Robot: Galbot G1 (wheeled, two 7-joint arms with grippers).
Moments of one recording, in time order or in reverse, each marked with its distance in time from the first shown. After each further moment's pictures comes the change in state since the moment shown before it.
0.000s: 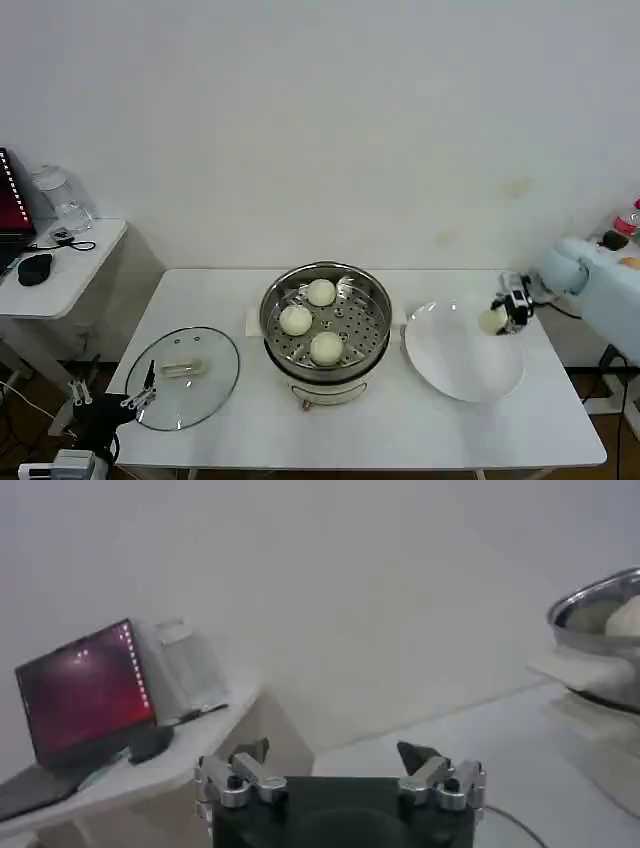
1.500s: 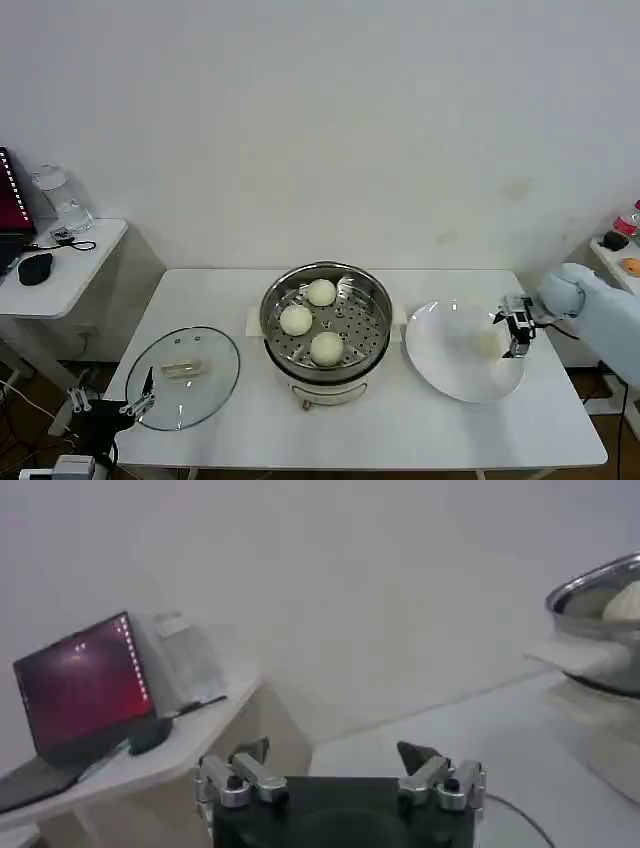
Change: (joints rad) left arm 0.016 -0.012 -0.006 0.015 0.010 -0.002 0.000; right arm -0.191 0.045 0.116 -0.146 -0.072 0.082 0.047
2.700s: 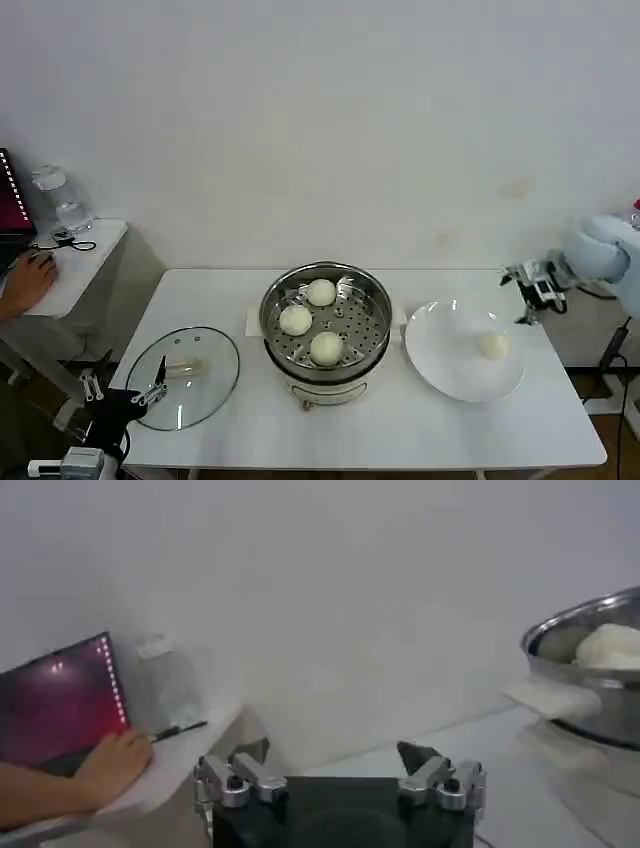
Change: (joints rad) left arm -0.025 0.015 0.041 -0.029 -0.010 0.000 0.001; right arm 0.362 -0.225 -0.303 0.360 0.089 -0.062 -0.001
